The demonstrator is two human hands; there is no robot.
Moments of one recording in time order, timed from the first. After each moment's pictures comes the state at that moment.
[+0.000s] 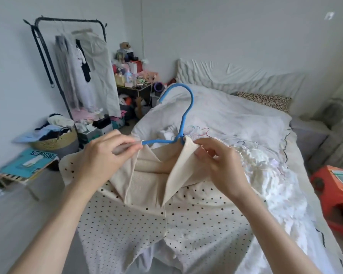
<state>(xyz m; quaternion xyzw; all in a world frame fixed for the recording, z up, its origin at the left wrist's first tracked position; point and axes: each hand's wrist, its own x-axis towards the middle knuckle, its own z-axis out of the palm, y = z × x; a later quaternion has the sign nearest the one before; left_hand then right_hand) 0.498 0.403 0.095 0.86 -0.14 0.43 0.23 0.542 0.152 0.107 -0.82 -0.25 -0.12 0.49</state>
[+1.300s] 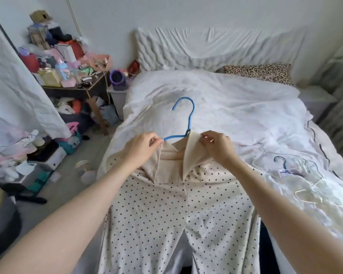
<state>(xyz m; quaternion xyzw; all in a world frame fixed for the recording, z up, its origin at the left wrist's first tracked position) 1.199 0.554 -0.057 0.95 -0.10 0.11 0.27 1.183 0.328 -0.048 -0.92 0.01 -0.07 0.38</state>
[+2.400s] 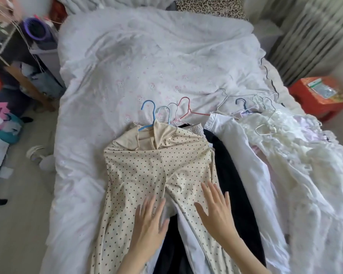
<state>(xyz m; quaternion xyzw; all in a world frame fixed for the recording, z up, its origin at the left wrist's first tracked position) 0.983 0.533 -0.256 0.94 -0.21 -0.16 0.23 0.944 0.321 -0.224 -0.97 0.15 0.05 0.18</state>
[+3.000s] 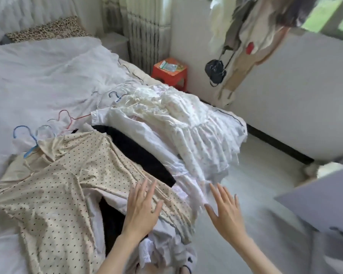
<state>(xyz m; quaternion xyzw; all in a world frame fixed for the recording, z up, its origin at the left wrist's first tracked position) 0.810 0.455 -0.167 0.81 -0.52 -0.19 0.19 0.590 0.343 -0.145 -0.85 0.51 -0.03 0.12</state>
